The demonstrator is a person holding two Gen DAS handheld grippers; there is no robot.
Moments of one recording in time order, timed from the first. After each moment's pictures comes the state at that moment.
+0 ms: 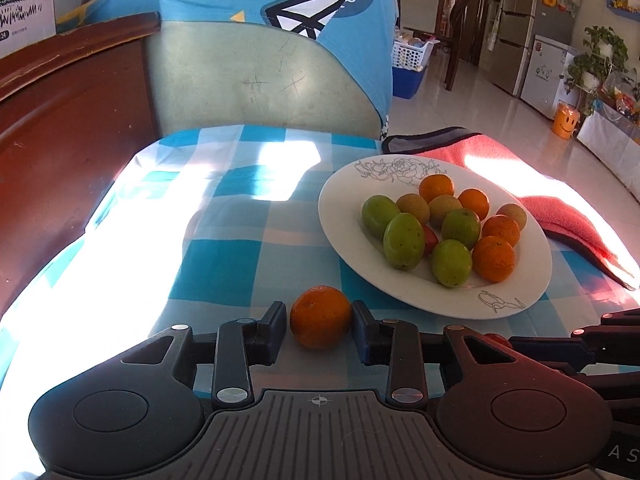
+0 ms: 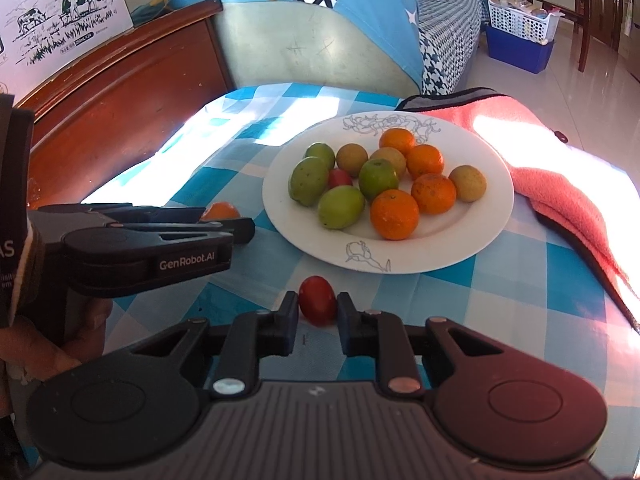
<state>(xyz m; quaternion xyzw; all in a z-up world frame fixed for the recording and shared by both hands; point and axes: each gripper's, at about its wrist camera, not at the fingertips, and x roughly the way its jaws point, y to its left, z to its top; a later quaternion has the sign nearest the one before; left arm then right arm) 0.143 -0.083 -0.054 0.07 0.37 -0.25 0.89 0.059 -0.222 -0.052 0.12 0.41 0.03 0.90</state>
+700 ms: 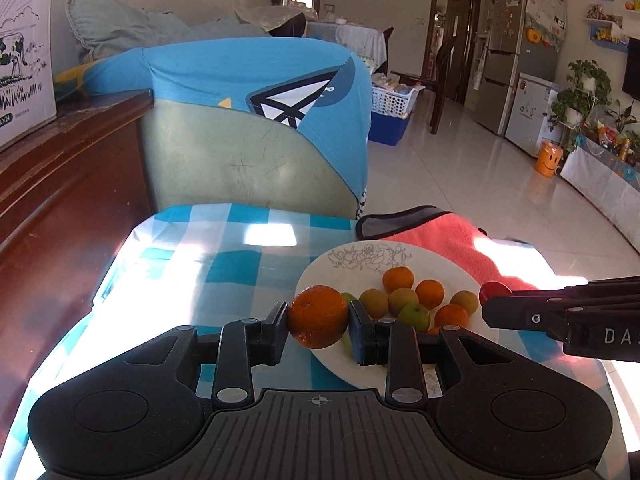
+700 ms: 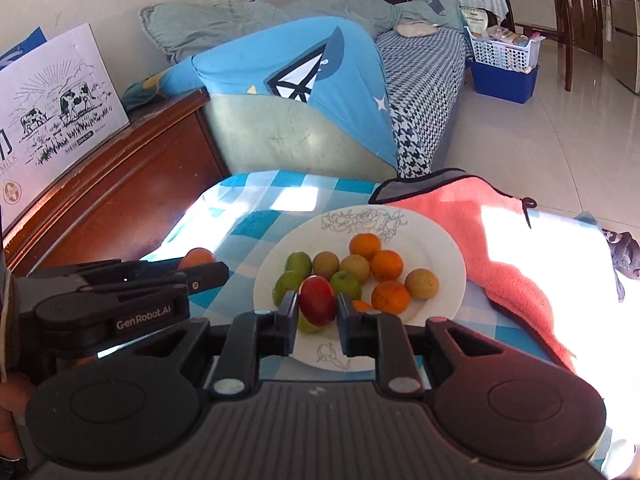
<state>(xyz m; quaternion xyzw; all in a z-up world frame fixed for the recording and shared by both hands) 0.141 -0.091 0.015 0.05 0.32 -0.26 0.91 0.064 -0.276 0.016 0.16 0.33 0.02 0.93</state>
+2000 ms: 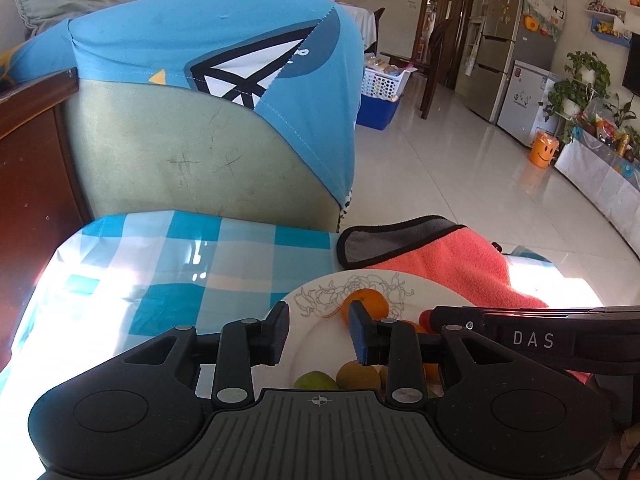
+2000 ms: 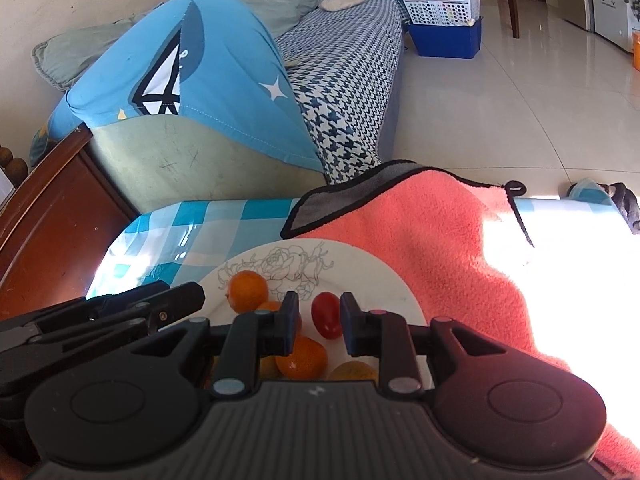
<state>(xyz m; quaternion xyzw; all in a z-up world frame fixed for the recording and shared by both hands) 0.222 -0.159 -0.021 0.04 0.35 -0.28 0.89 0.161 -0.329 -0.045 0.23 0.36 -0.04 0.90</state>
